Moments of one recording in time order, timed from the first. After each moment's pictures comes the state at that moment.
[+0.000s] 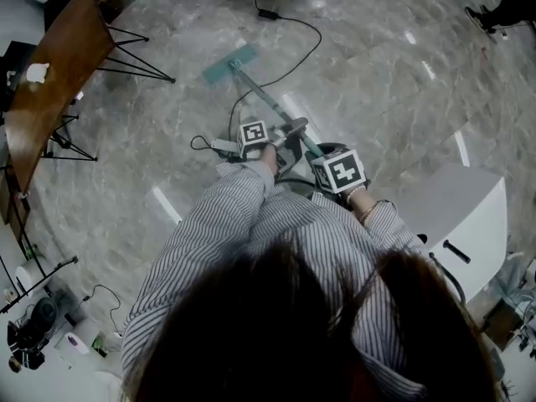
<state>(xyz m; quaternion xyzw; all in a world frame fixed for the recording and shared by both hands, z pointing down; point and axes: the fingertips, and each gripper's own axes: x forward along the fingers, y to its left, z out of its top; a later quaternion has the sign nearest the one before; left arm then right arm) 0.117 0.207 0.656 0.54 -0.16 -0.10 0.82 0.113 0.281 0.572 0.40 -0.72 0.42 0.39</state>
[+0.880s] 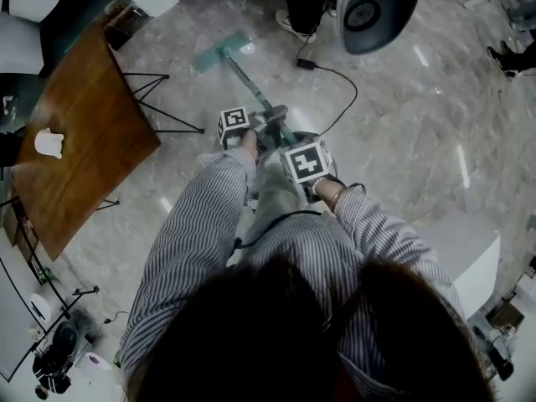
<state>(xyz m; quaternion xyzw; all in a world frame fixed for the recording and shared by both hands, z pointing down) -0.072 -0.246 0.673 0.54 -0.21 -0.07 0.81 -0.080 -0.179 0.583 0.44 -0.72 0.39 0.38</state>
